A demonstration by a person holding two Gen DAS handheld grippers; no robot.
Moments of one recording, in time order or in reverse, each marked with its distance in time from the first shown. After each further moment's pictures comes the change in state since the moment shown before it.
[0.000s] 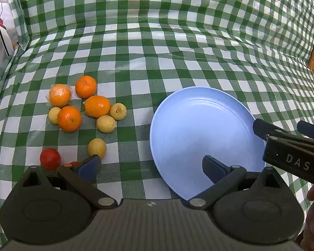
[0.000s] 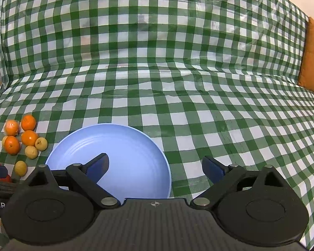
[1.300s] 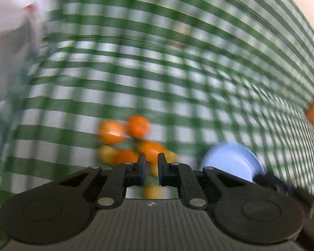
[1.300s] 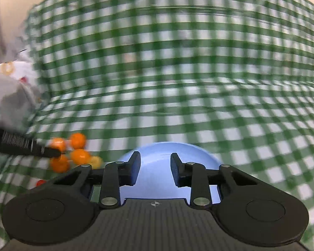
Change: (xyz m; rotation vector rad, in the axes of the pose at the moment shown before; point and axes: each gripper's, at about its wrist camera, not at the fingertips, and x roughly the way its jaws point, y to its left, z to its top) left arm -0.012 0.150 0.051 -0.205 -0.065 -0.096; right arm -0.006 0.046 -0.001 -0.001 -0.089 0.244
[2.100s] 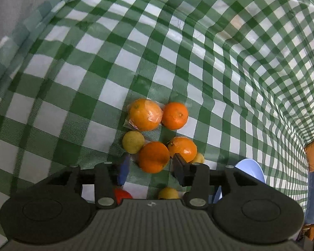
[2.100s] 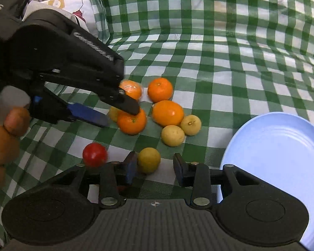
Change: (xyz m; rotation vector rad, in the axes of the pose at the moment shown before) left arm 0.053 0.043 0.005 -0.258 0.184 -0.056; right arm 0.080 0.105 -0.030 -0.163 0.221 0.233
